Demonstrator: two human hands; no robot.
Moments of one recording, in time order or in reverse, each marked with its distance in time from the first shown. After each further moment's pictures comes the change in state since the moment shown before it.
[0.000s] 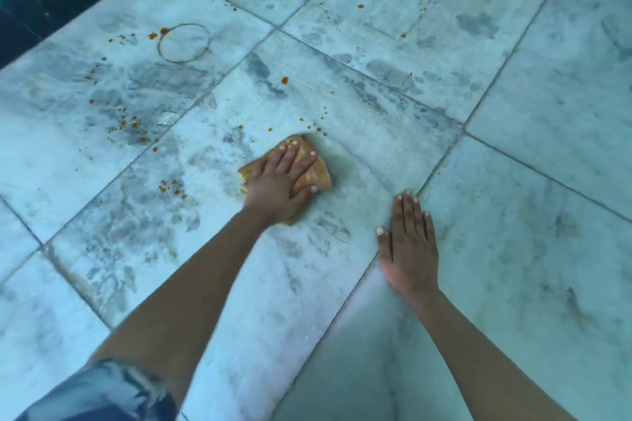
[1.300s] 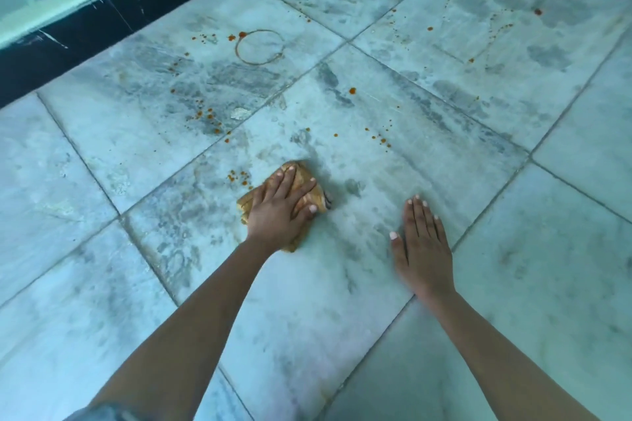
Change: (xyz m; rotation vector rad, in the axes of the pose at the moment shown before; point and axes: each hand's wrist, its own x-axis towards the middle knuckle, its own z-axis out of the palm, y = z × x) left_hand -0.077 -0.076 0.005 -0.128 0.062 -0.207; right_hand 0.012 -0.062 0.007 0.002 -0.087 -0.163
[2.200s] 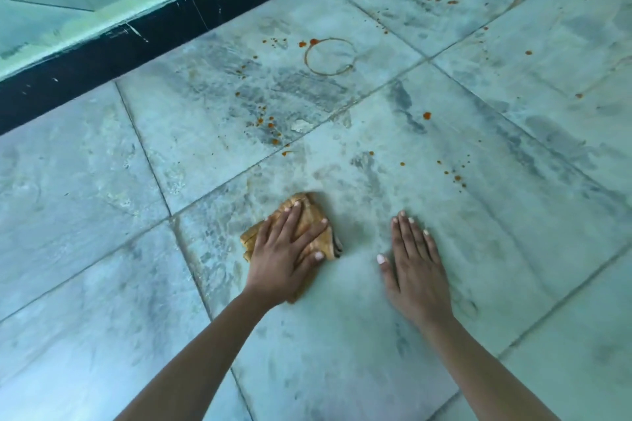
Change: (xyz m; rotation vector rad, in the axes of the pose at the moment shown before) left_hand -0.044 -0.059 0.003 0.008 0.113 -0.033; right_hand 0.049 -0.081 0.031 -0.013 -0.021 -0.265
